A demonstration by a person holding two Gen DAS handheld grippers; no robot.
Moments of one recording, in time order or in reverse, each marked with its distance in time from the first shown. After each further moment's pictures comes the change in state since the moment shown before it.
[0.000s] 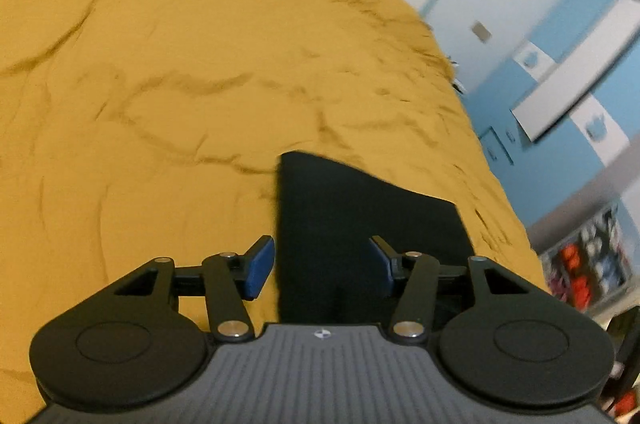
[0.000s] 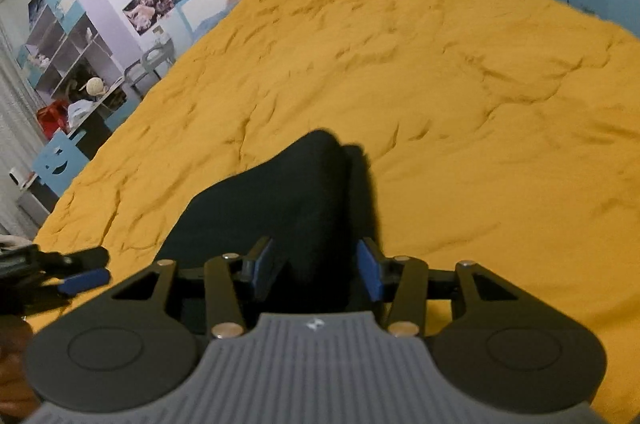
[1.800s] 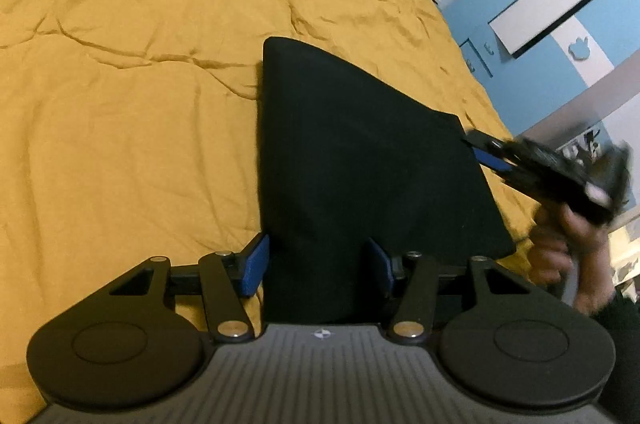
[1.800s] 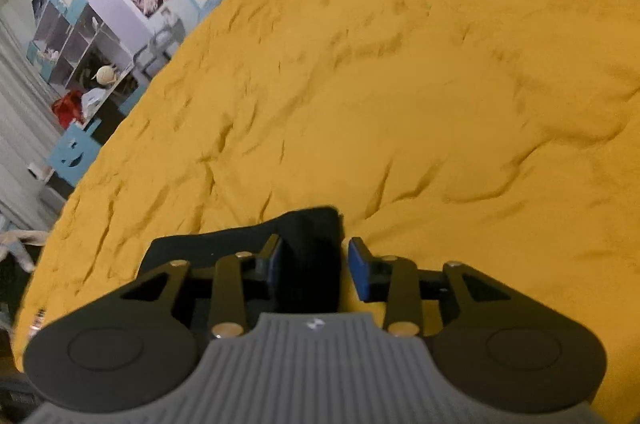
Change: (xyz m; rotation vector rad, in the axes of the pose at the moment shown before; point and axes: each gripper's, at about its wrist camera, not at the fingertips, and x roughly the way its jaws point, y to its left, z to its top) left arm 0.039 0.003 -0.027 0.103 0.259 -0.080; right arm 0.048 -0.041 0.077 -0.084 0.010 0.069
